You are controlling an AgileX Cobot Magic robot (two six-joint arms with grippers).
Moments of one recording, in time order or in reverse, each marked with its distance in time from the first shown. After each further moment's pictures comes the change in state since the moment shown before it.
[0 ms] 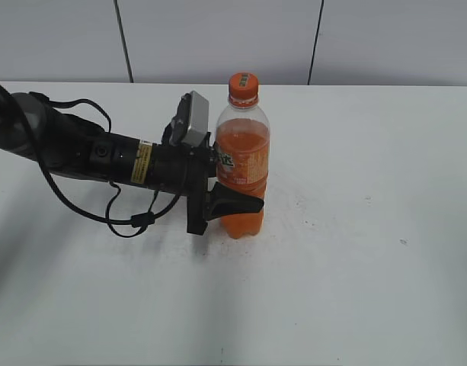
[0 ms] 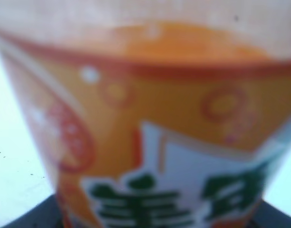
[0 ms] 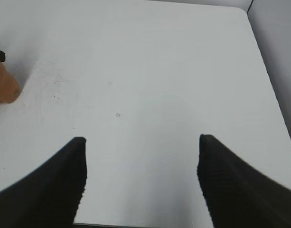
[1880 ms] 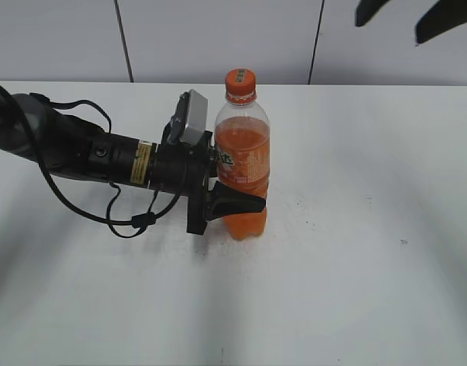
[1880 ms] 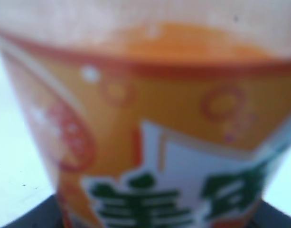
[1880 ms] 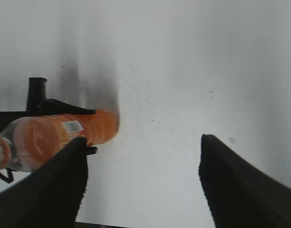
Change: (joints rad) left arm 0.000 0.002 0.000 -0.007 -0.045 0.000; right arm 0.345 1.406 -1.040 0.027 0.222 0.499
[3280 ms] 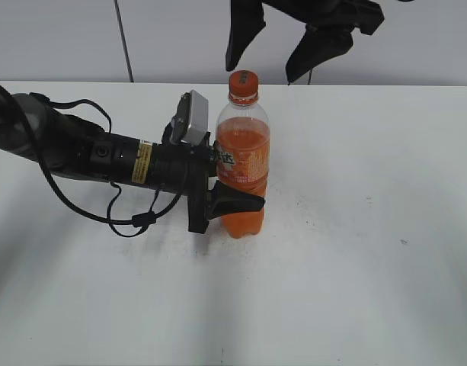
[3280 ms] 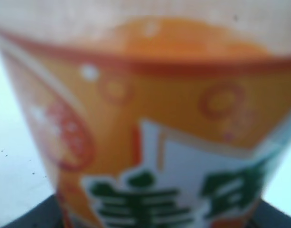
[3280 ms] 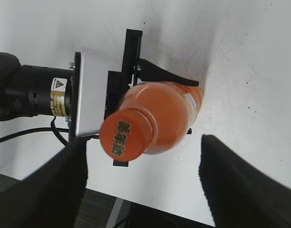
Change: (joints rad) left arm 0.000 0.000 0.000 -0.007 0.043 -0.003; right arm 0.298 0.233 -0.174 0.019 0.002 0.127
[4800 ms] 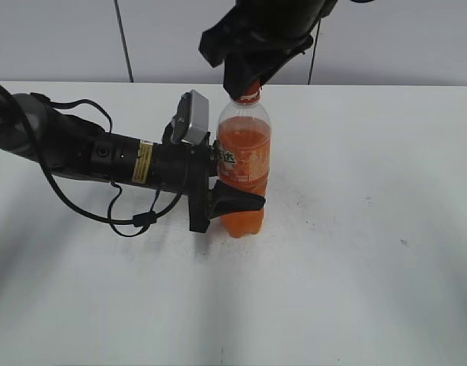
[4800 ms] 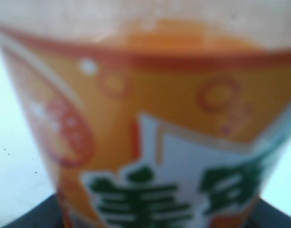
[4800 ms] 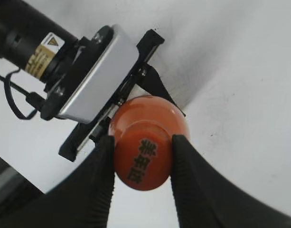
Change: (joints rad) left arm 0.000 0.000 0.000 -0.007 0.006 -0.003; right arm 0.068 0.059 -0.003 -0.101 -0.044 -0.478
